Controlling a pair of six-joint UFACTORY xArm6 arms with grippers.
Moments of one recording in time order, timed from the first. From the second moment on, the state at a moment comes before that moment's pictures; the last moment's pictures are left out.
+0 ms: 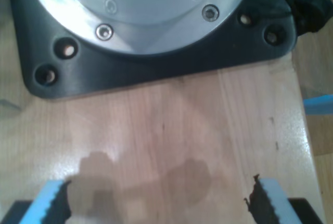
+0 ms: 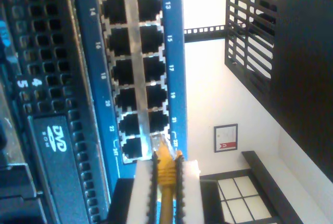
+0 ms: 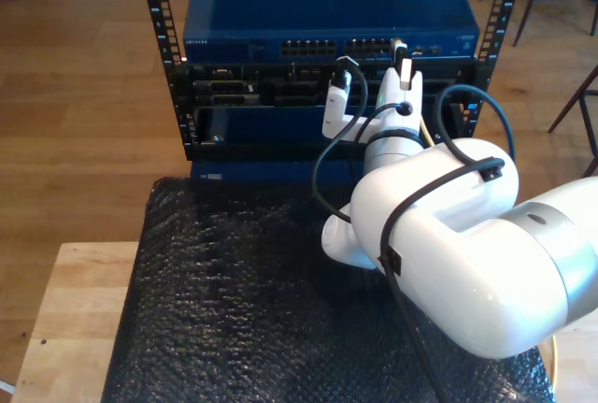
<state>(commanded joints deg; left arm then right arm) 80.7 -31.8 -4.2 1.4 57.4 -180.8 27.6 46.1 -73.5 36.8 -76.4 -102.4</state>
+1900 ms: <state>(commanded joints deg) 80.7 -31.8 -4.2 1.4 57.4 -180.8 27.6 45.8 -74.1 36.4 -74.7 -102.4</state>
